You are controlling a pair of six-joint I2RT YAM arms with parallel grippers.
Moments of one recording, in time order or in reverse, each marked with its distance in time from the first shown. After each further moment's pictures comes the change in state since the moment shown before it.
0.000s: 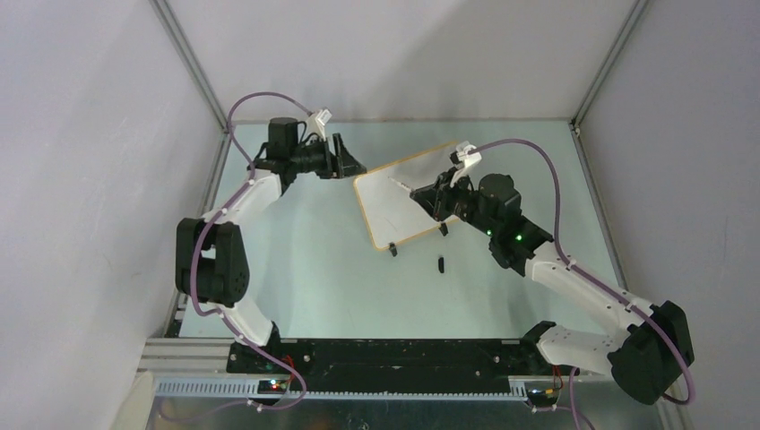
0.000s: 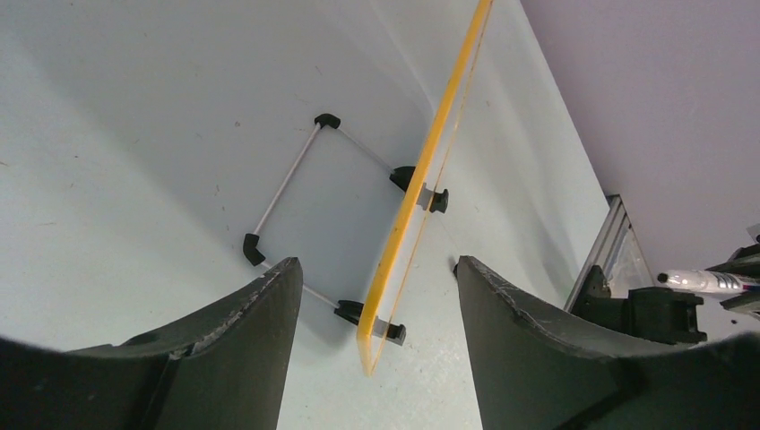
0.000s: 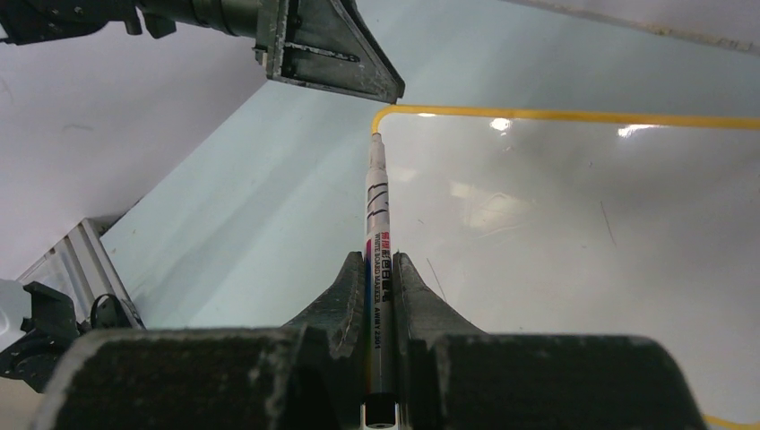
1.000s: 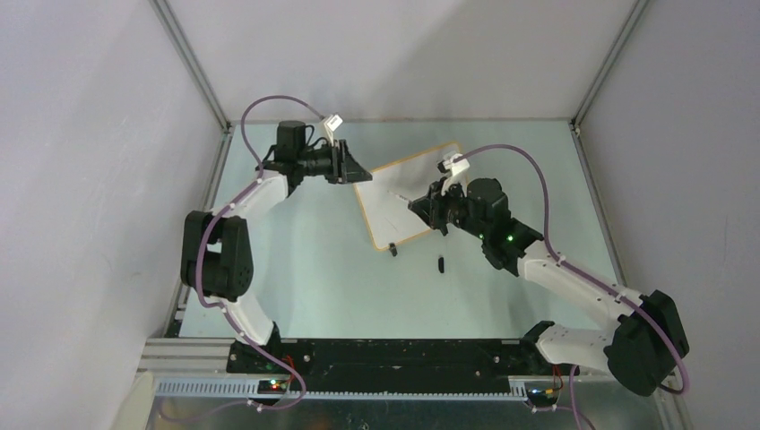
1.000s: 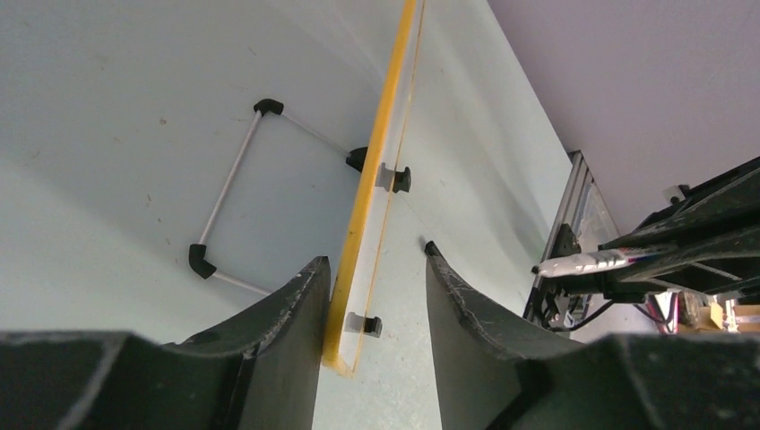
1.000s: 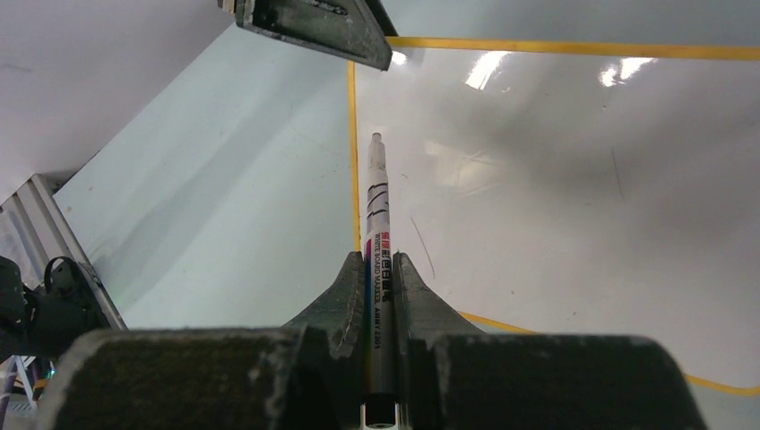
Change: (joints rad) left arm -0.028 0.046 -0.014 0.037 0.128 0.029; right arm 0.020 0.035 -0.043 -0.023 0.020 -0.052
